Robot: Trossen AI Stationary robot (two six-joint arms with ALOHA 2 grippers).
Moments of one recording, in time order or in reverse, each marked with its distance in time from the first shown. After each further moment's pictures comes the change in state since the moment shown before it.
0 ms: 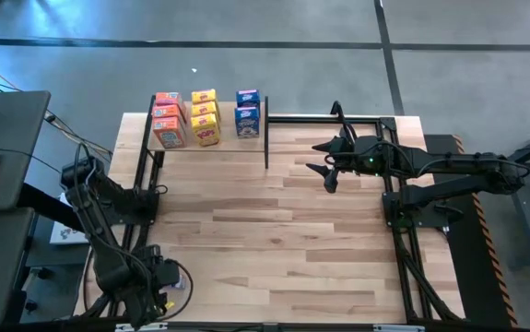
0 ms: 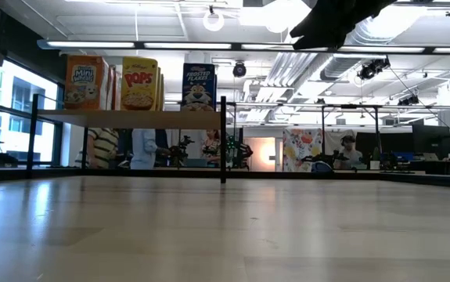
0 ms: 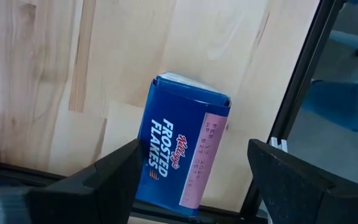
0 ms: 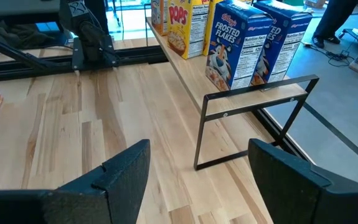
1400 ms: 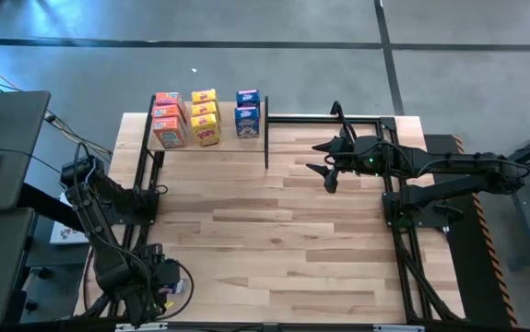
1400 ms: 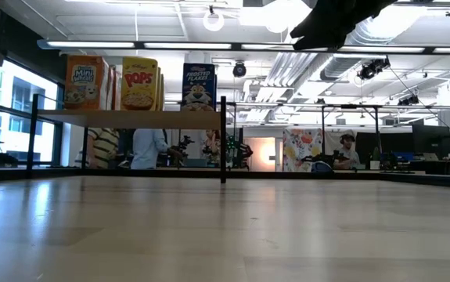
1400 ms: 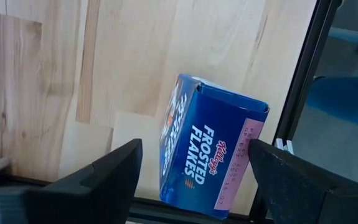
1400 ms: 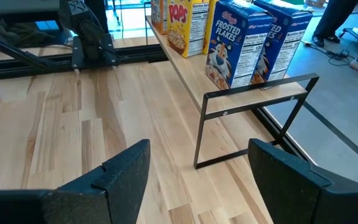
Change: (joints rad) left arm 0.001 -0.015 0.000 -0.016 -0.023 0.055; right arm 0.000 0.000 0.000 -0.004 0.000 0.000
